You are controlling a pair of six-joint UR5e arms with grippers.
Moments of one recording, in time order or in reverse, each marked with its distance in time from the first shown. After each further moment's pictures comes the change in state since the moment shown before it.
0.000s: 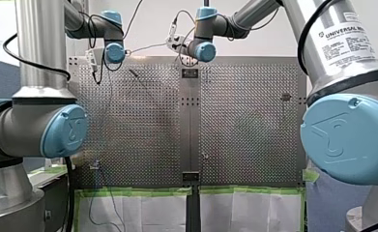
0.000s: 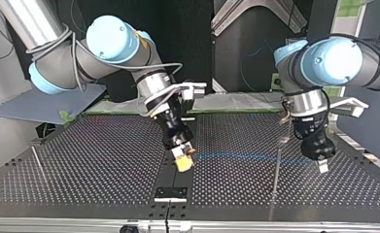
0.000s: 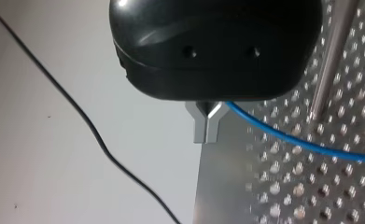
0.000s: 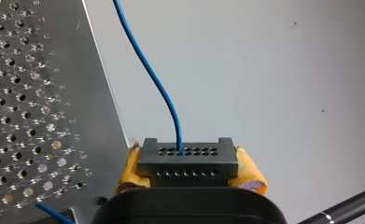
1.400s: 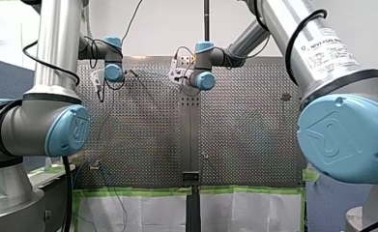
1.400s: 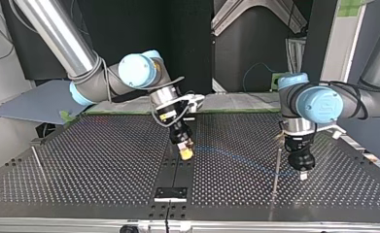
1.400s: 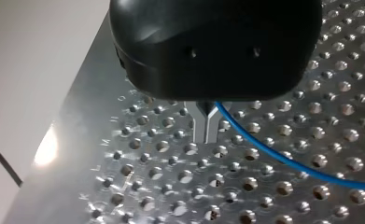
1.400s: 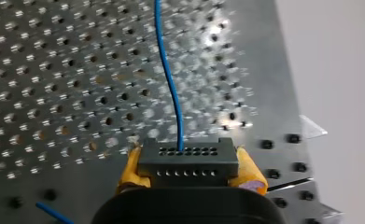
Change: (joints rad) left arm 0.071 -0.214 0.060 0.039 0.183 -0.066; right arm -0.034 0.185 -0.002 -0.009 0.013 -0.042
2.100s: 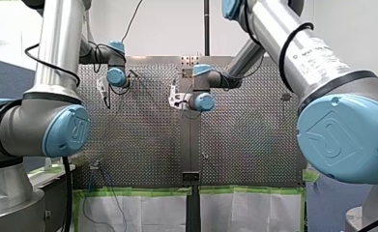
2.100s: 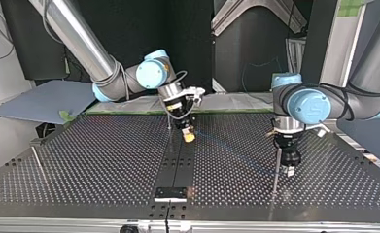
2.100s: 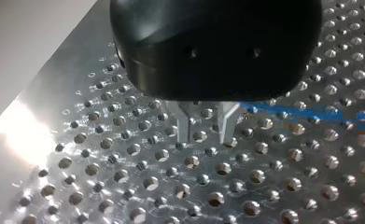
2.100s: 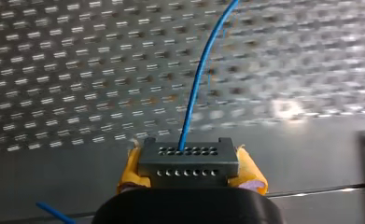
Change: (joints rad) left arm -0.027 -0.039 0.000 -0.023 0.041 -0.113; right arm 0.004 0.128 0.038 0.020 0.042 -0.049
